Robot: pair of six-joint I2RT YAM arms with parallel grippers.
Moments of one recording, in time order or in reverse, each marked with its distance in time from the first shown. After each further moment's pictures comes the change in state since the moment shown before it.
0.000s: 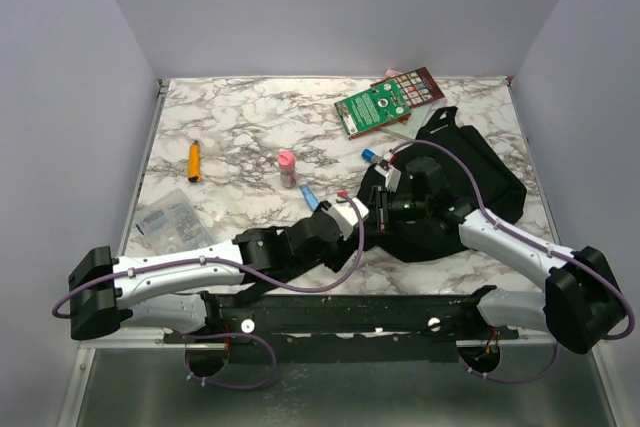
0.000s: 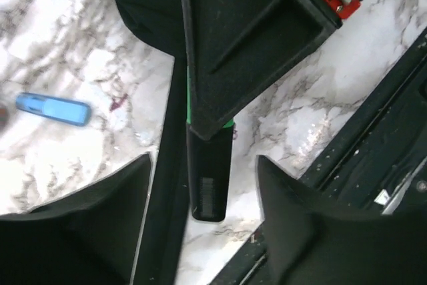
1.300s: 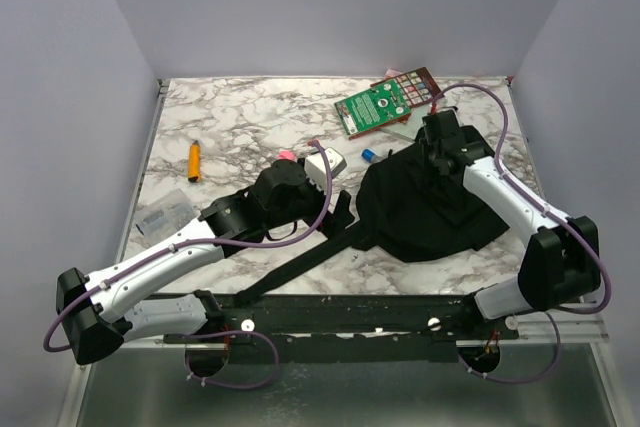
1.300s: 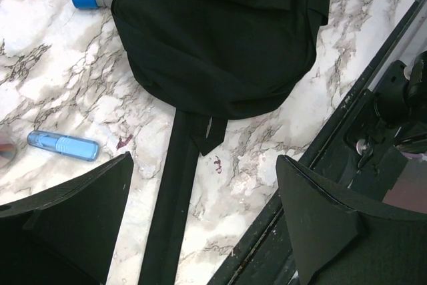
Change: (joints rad) left arm 0.303 -0.063 0.218 -0.124 0.377 -0.016; right arm -0.229 0.217 0.469 -0.591 1.154 -0.530
